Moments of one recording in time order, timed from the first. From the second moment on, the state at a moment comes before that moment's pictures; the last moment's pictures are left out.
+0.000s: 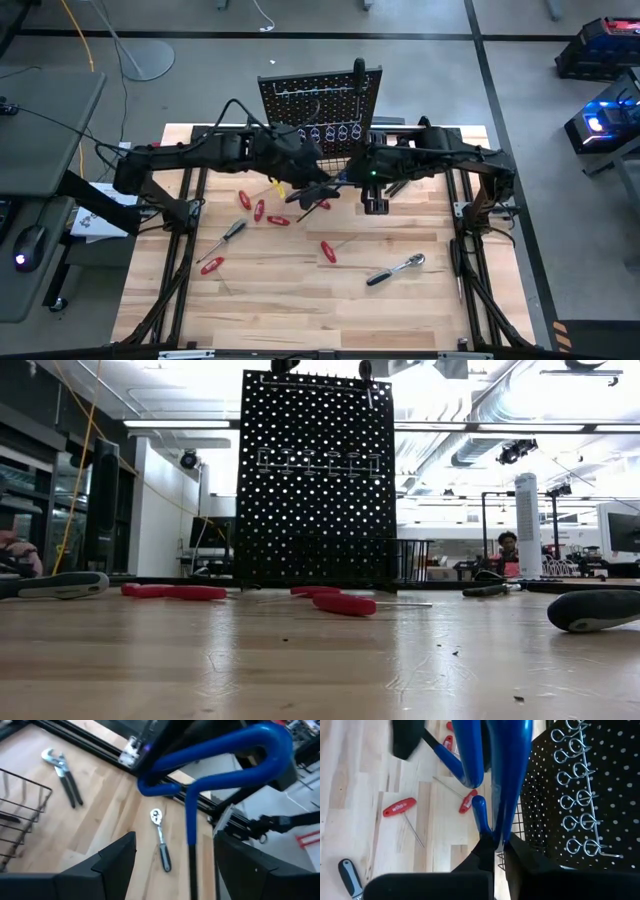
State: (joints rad) left arm 0.07 1.57 1.64 -0.58 0.15 -0.47; right arm 0.08 1.81 2.29 -1.54 0.30 -0.11
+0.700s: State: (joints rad) left arm -0.02 1.59 1.64 -0.59 -0.16 -0.35; right arm 0.06 1.81 2.29 -1.53 0.28 -0.05
